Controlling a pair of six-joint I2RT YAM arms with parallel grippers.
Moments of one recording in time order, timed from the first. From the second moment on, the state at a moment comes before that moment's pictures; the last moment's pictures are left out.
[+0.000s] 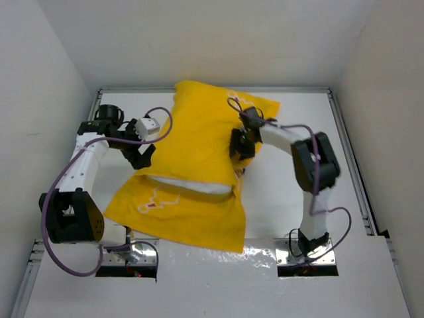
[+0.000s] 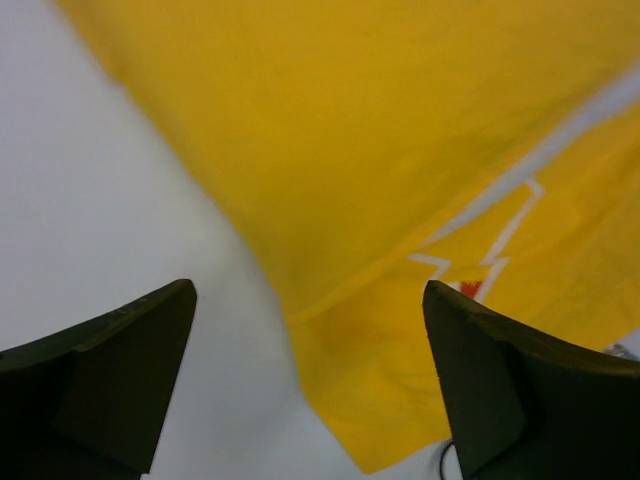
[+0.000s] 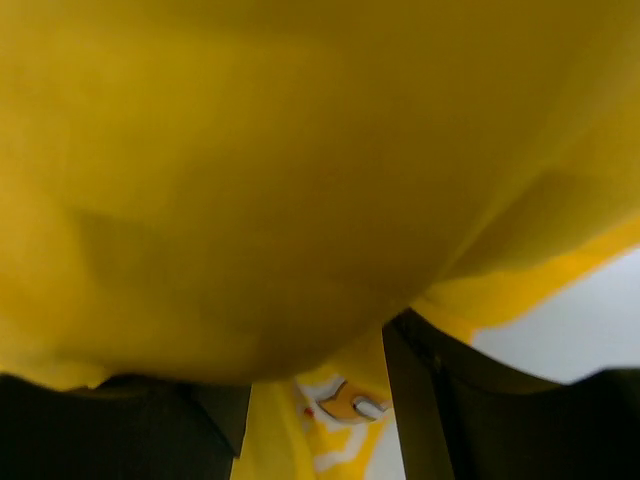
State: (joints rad) left arm 0.11 1.38 1.20 -1.02 0.55 0.91; right arm 0.40 1.88 1.16 -0.39 -0.19 0.51
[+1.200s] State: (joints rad) left arm -0.42 1.71 1.17 -0.74 0.15 1.55; right arm 0.51 1.26 0.60 -0.29 0.06 0.58
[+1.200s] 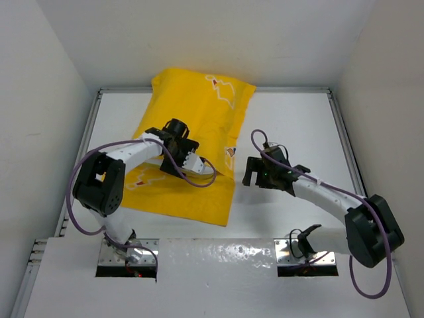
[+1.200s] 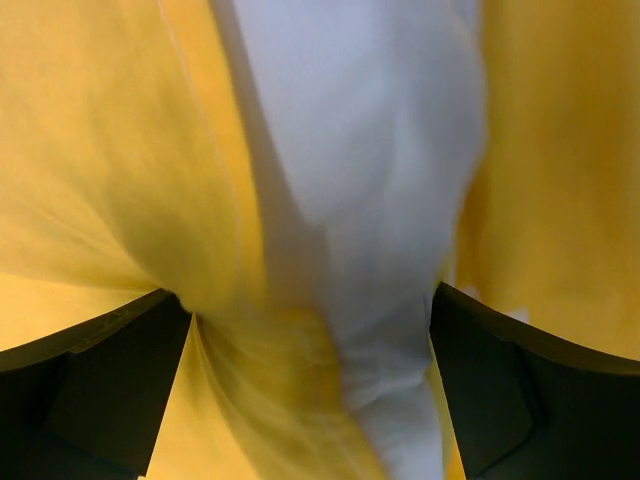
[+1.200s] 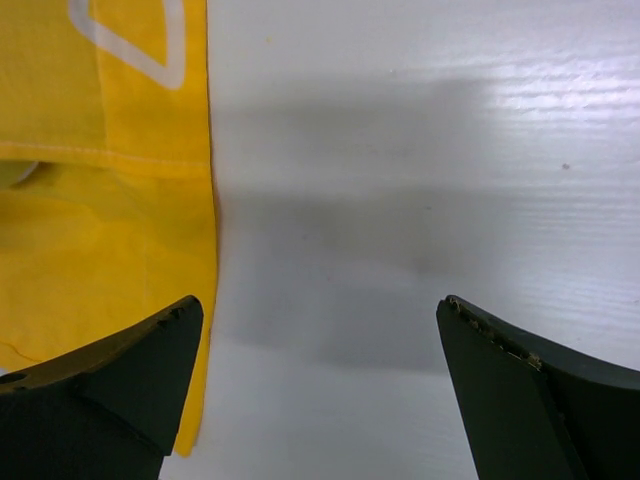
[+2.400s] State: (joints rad) left arm -0.14 1.25 1.20 -0.68 0.18 -0.56; right arm 0.27 1.98 1.75 -0.49 -0.25 0.39
